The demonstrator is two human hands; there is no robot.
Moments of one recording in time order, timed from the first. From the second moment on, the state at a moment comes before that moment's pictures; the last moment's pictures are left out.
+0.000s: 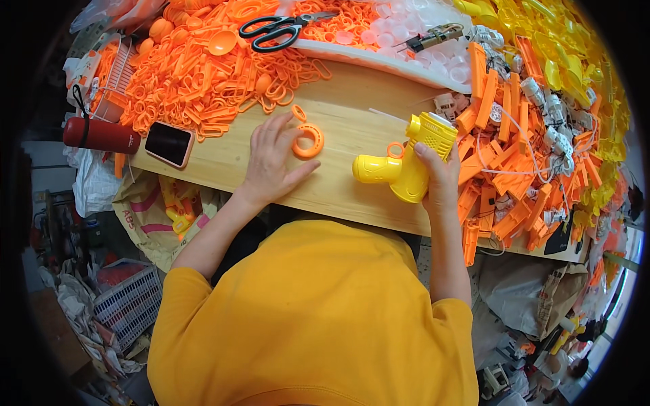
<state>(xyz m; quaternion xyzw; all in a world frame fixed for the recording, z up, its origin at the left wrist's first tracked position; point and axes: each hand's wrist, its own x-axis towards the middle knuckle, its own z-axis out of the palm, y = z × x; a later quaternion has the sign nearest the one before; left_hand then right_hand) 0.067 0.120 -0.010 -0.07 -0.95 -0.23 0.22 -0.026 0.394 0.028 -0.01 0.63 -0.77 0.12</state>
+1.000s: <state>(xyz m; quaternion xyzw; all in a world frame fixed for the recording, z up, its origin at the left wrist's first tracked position) 0.026 0.128 0.045 0.00 -0.62 -0.78 -0.06 -0.019 0.342 0.068 -0.19 0.75 -0.52 0.35</state>
